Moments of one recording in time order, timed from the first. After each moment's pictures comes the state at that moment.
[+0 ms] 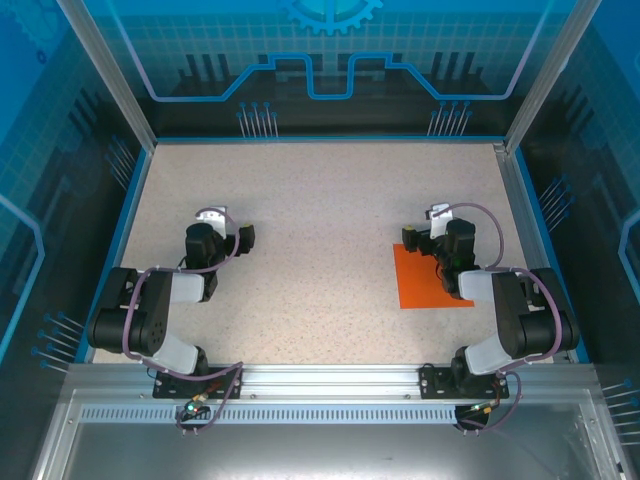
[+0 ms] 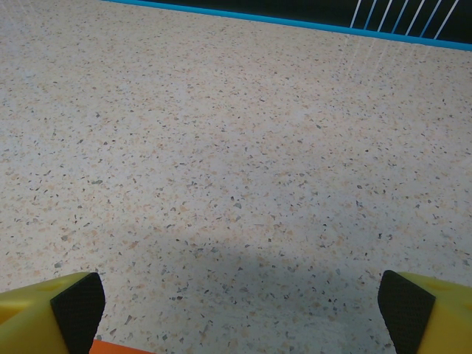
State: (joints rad) left arm -0.02 1.52 0.39 0.71 0.04 -0.09; right arm 0.07 1.50 0.42 0.63 -0.06 -0.09
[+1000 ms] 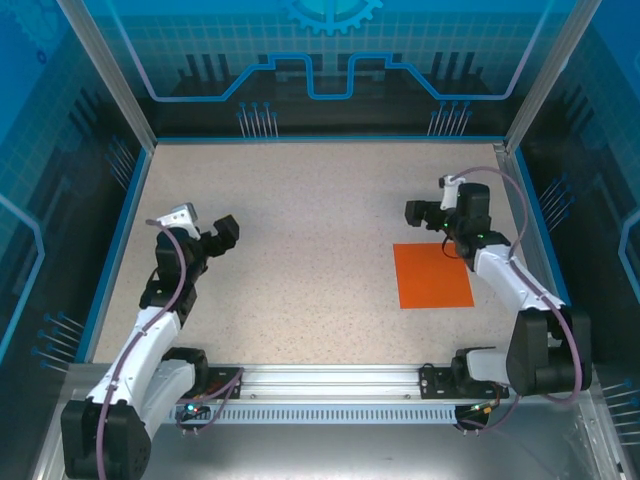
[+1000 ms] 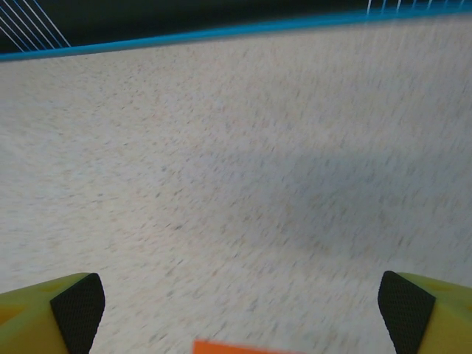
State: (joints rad) left arm -0.01 0.83 0.46 0.01 0.02 -0.49; right arm 0.03 1.29 0.80 -0.13 -0.19 0.18
